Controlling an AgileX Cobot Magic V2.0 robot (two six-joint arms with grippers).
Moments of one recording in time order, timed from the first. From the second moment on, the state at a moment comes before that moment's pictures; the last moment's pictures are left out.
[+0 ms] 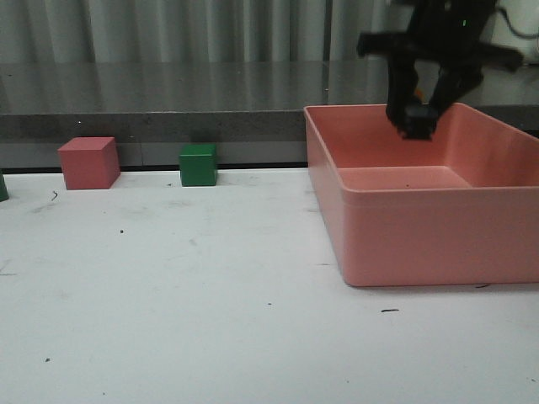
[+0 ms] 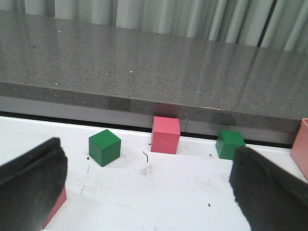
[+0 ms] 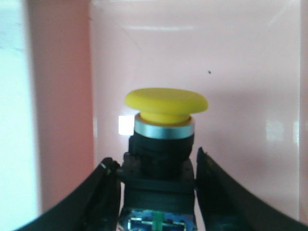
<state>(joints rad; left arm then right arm) 0.01 0.46 -0.49 0.00 0.27 -0.12 0.23 1.92 -1.77 0.06 0.97 0.24</state>
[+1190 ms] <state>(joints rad) 0.01 0.46 -0.49 0.00 0.27 -0.12 0.77 2.36 -2.08 0.12 1.02 0.55</state>
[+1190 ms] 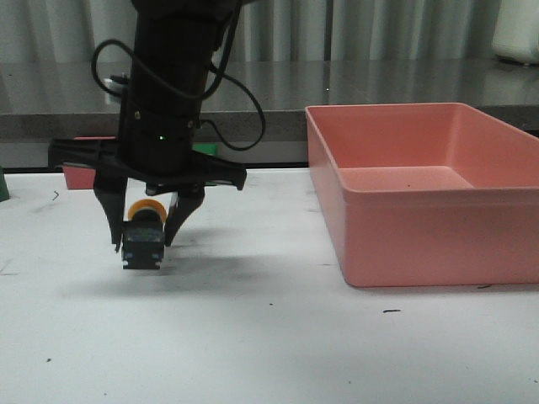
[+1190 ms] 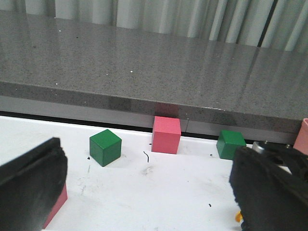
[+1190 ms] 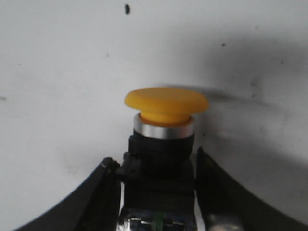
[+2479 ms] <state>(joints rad) 0.01 0.46 -0.49 0.00 0.28 -0.12 0.75 2.10 -2.36 0.11 1.26 0.31</state>
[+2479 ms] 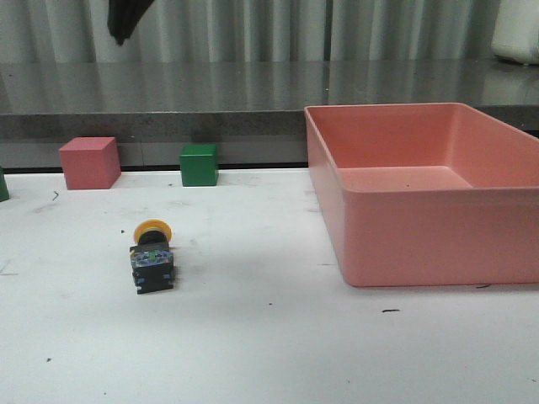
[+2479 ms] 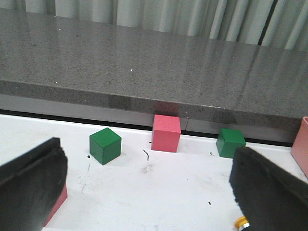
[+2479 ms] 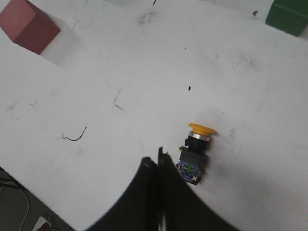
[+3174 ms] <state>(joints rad) 0.01 0.46 -0.49 0.00 0.28 -0.12 0.39 1.45 -1.60 -0.09 1.26 0.24</state>
